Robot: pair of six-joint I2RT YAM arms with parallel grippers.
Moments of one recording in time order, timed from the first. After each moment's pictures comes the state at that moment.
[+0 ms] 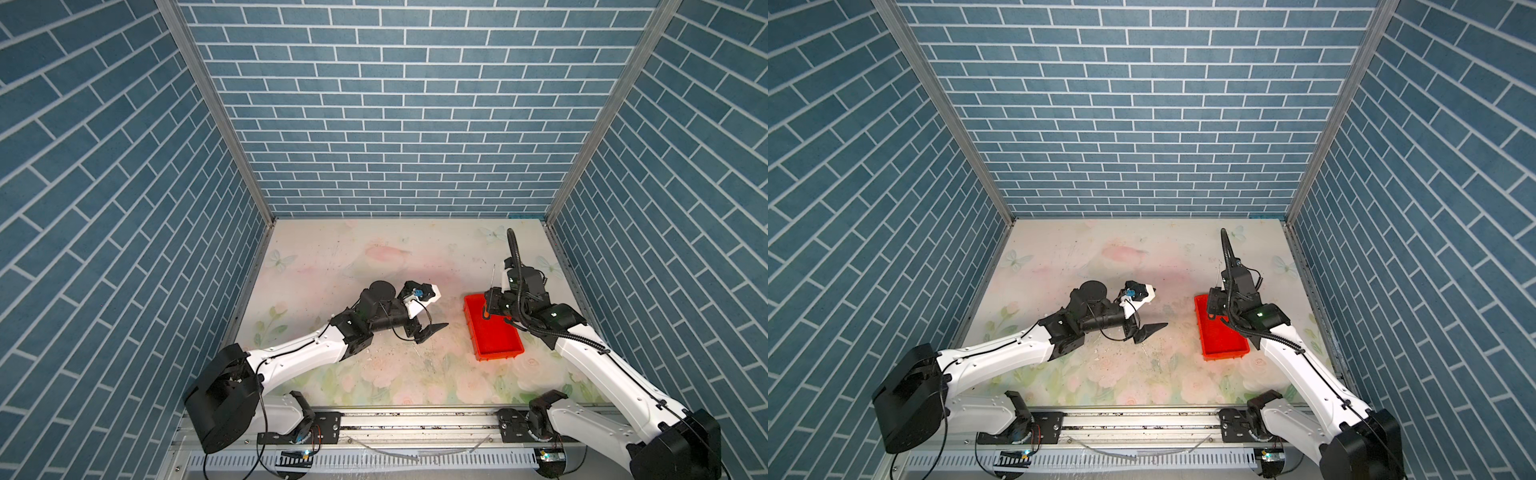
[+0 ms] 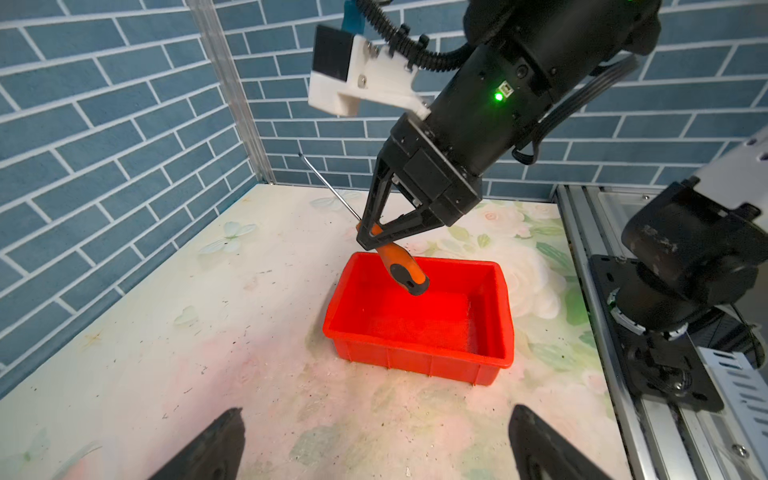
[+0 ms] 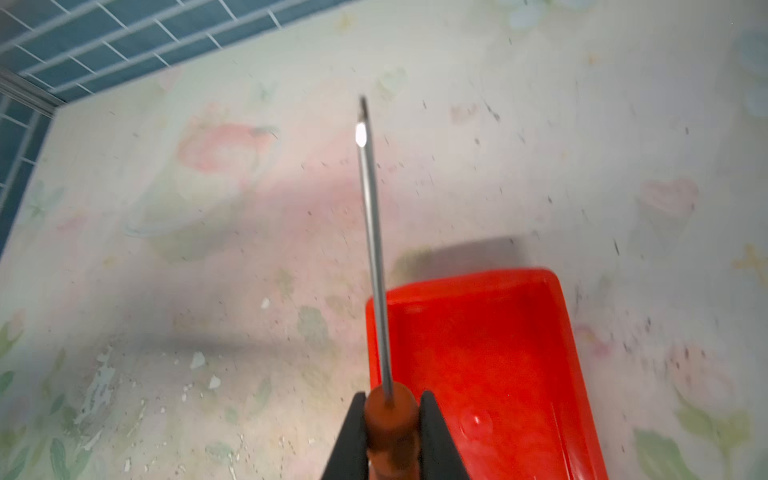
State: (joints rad) left arm -0.86 1.32 0.72 0.31 0.38 0.23; right arm 0.45 1.03 0.79 -0.57 0.04 0.49
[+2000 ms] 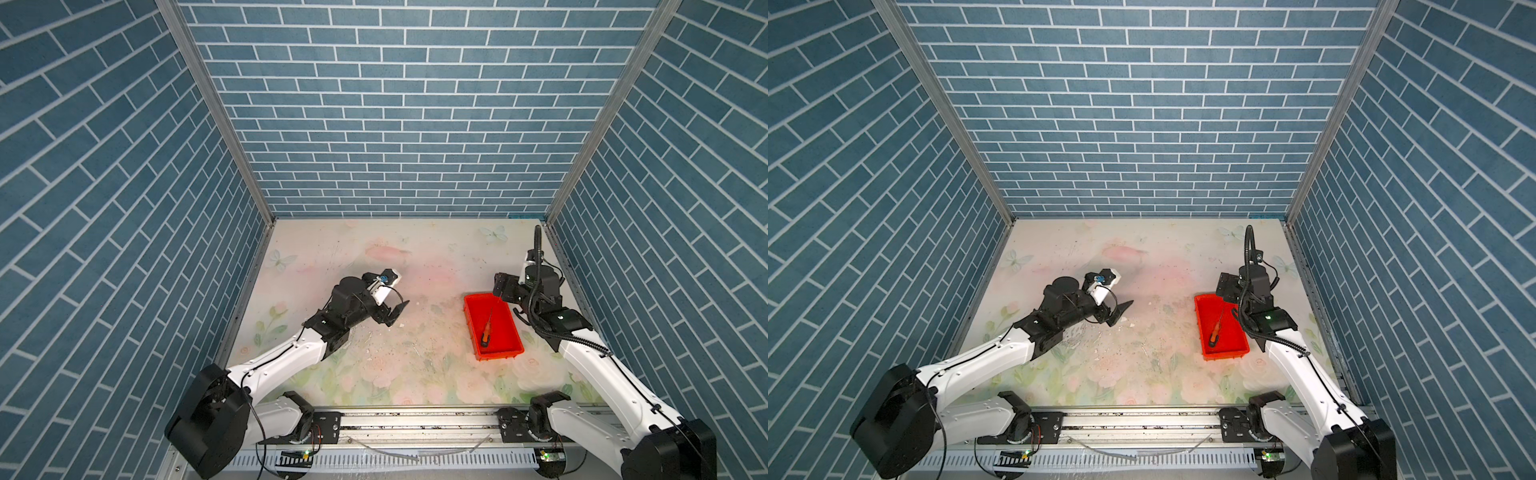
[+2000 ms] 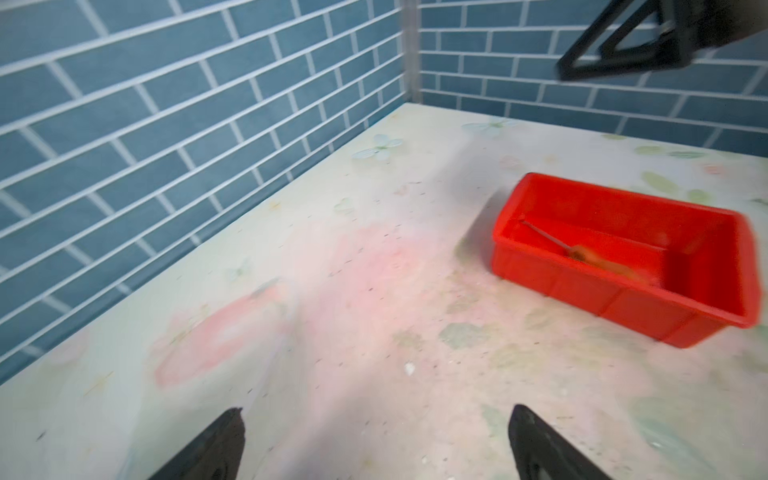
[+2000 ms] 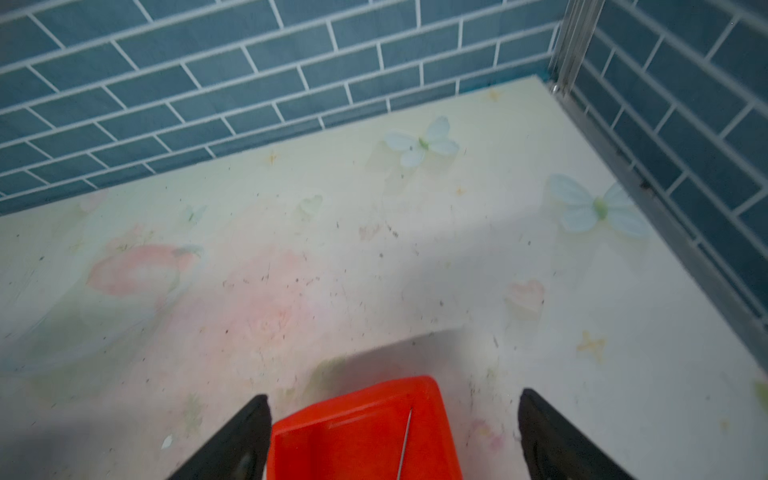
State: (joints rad) left arm -0.57 1.18 0.58 0.23 0.17 0.22; right arm 0.29 1.00 0.70 -0.22 0.22 0.29
